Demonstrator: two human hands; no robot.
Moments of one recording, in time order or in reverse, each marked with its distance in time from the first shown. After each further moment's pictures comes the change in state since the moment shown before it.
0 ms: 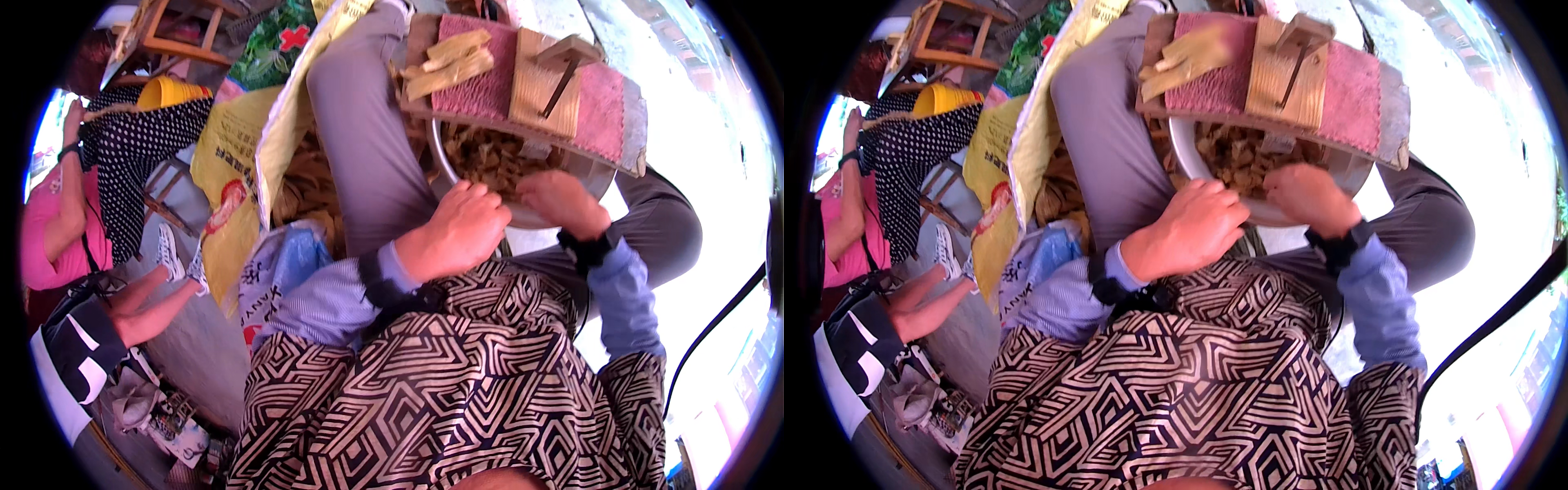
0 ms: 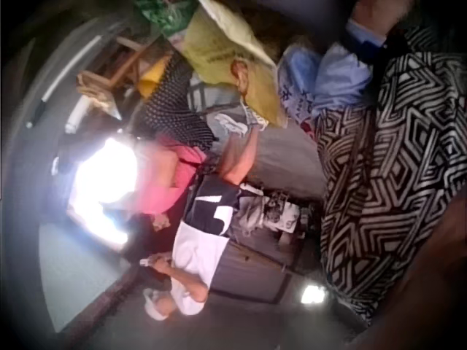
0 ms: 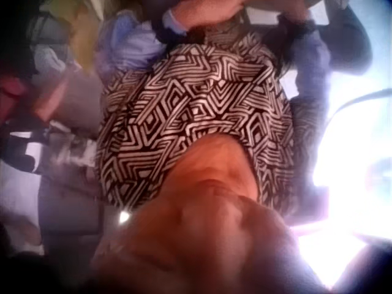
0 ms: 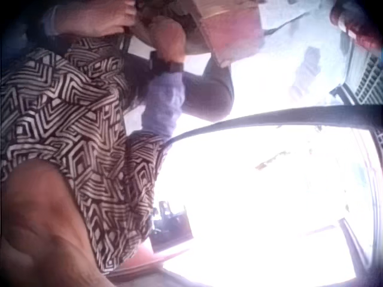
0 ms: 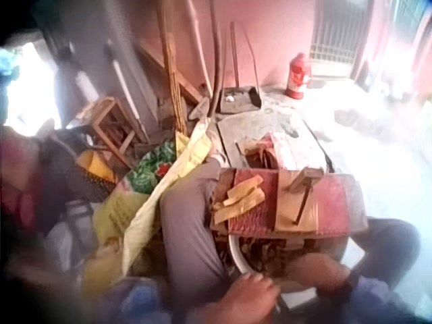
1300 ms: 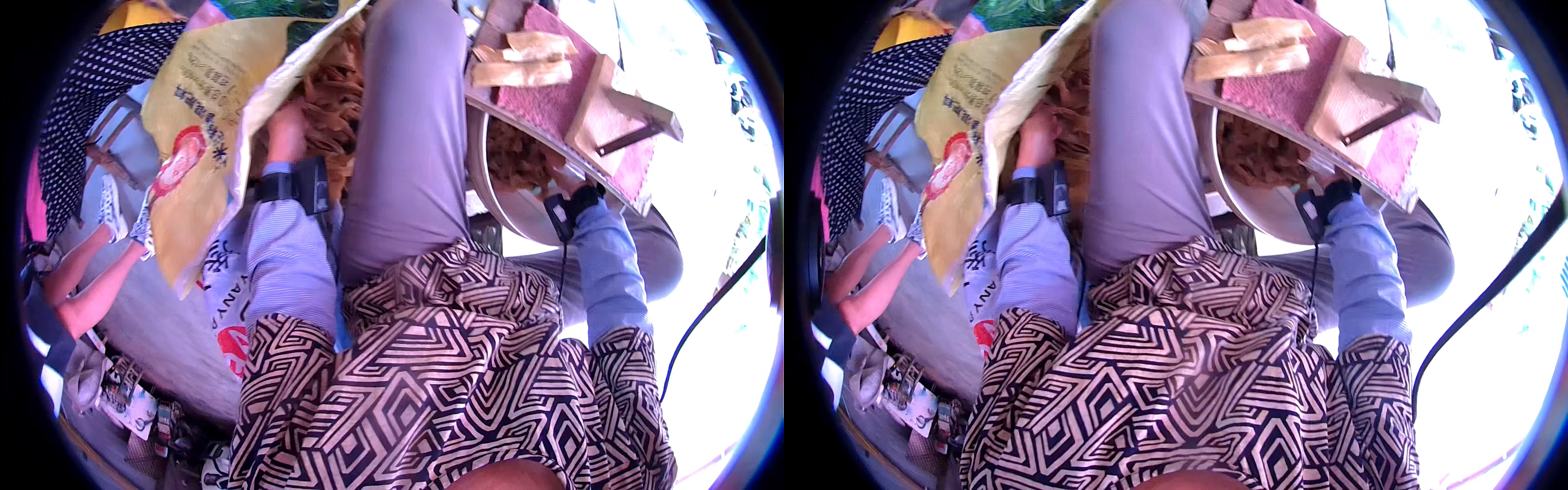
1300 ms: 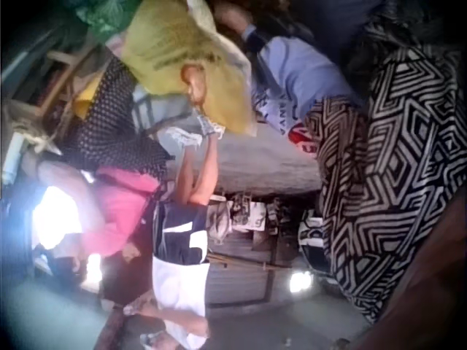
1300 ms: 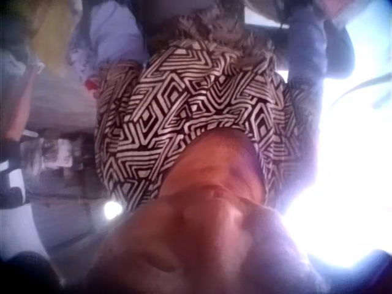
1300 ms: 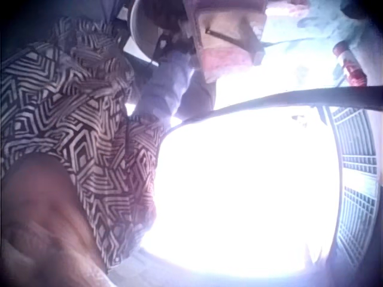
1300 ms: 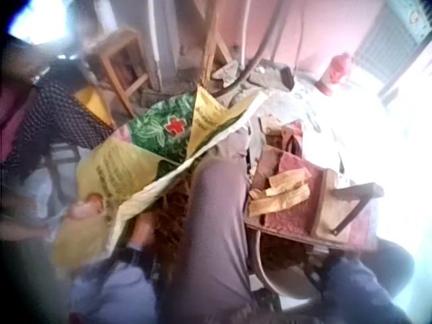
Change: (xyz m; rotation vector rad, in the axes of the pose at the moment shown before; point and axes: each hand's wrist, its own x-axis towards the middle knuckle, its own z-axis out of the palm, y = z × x) left_hand -0.176 -0.332 0.066 -1.178 0.969 -1.142; right_hand 0.076 0.146 0.079 -0.125 0.028 0.689
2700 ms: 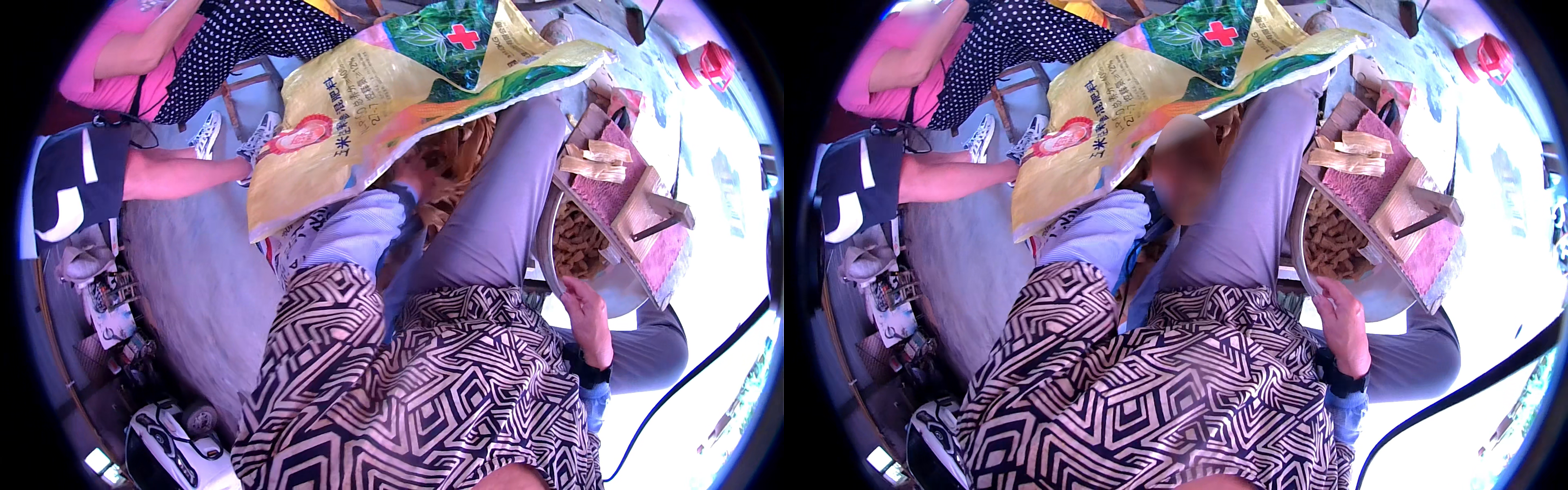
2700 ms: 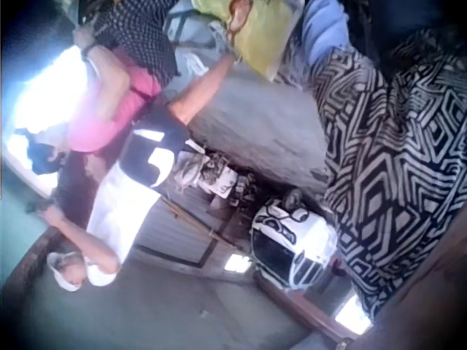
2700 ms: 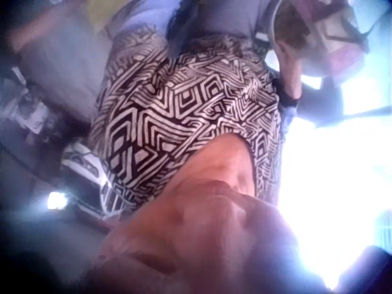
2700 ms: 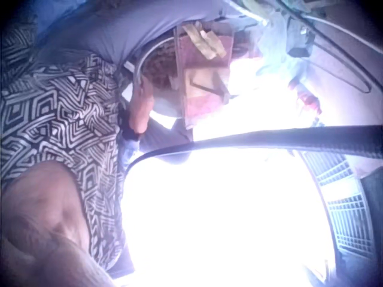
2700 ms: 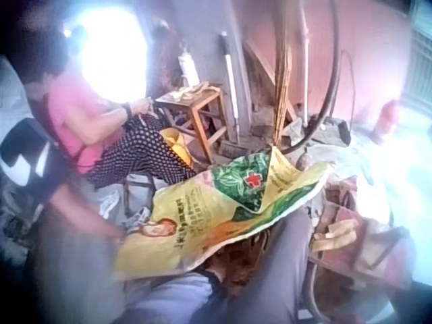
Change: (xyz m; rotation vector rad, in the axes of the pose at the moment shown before) left_hand -0.052 -0.017 0.006 1.906 0.081 0.881; right_hand -0.212 -0.112 -0.104 0.622 -0.101 -0.404
